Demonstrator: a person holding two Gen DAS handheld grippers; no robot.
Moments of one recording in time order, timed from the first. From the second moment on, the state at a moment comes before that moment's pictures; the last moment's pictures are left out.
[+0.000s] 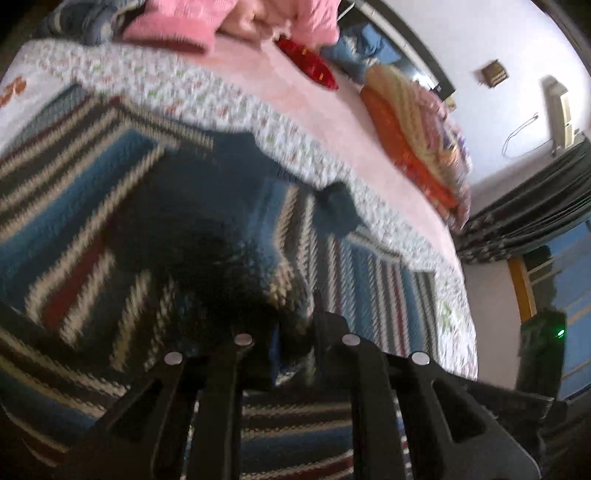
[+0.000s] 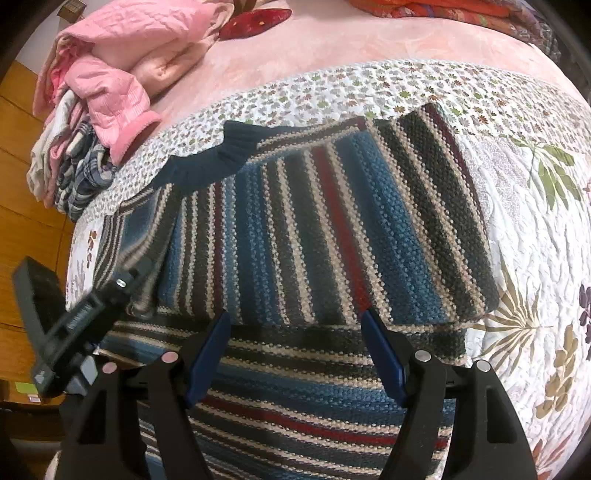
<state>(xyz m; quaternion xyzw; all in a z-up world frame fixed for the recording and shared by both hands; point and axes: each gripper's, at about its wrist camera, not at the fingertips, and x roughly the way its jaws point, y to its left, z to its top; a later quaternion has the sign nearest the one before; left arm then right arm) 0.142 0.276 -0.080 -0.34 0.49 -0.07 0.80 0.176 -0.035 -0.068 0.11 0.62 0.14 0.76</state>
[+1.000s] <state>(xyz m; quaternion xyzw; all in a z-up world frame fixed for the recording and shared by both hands) 0.127 0.432 -0.095 -0.22 0.58 -0.01 0.78 0.174 0.082 -0.042 0.07 0.62 0.23 0.75</state>
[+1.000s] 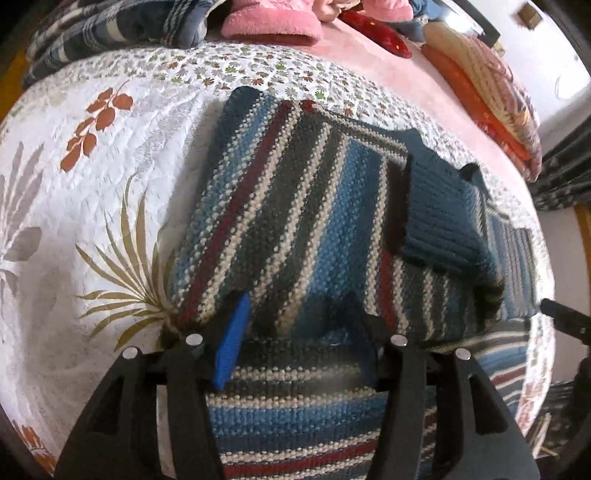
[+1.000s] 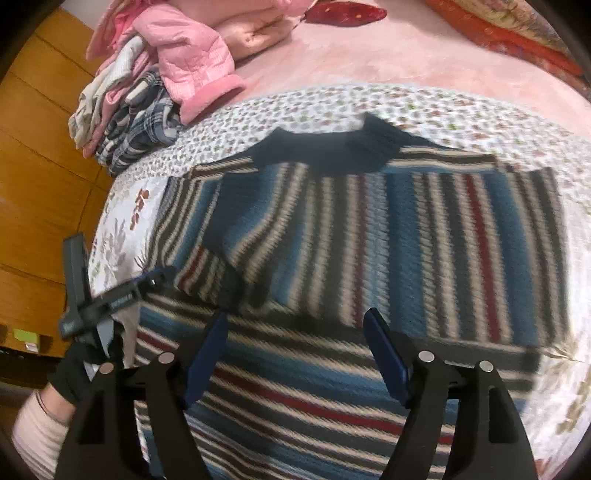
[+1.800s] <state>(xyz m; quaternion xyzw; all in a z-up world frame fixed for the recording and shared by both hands) 0.118 0.402 -0.080 -0.19 0.57 -0.04 0.79 0.223 0.094 -0.090 0.07 0.66 0.17 0.73</state>
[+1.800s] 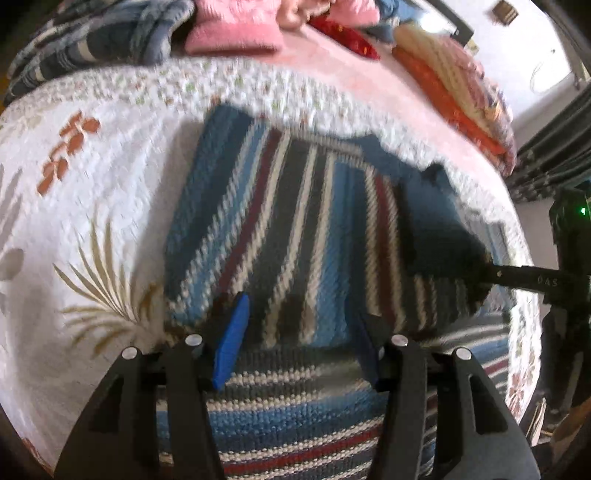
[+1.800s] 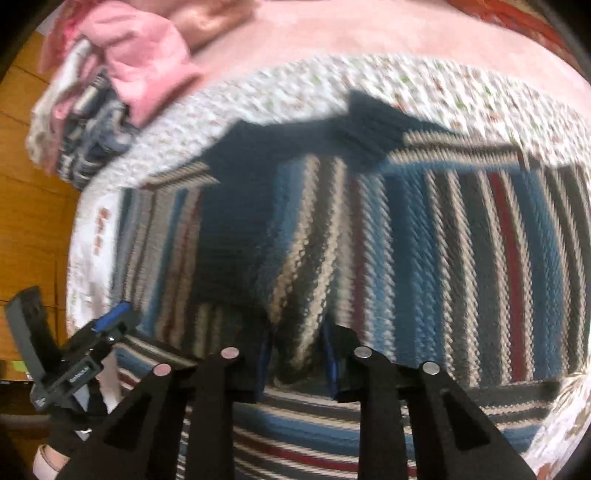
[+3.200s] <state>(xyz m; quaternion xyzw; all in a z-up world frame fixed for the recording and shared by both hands) 0.127 0.406 -0.087 -0.19 0.58 -0.04 0.80 0.223 -0.004 -0.049 0.13 0.62 0.15 0.76</state>
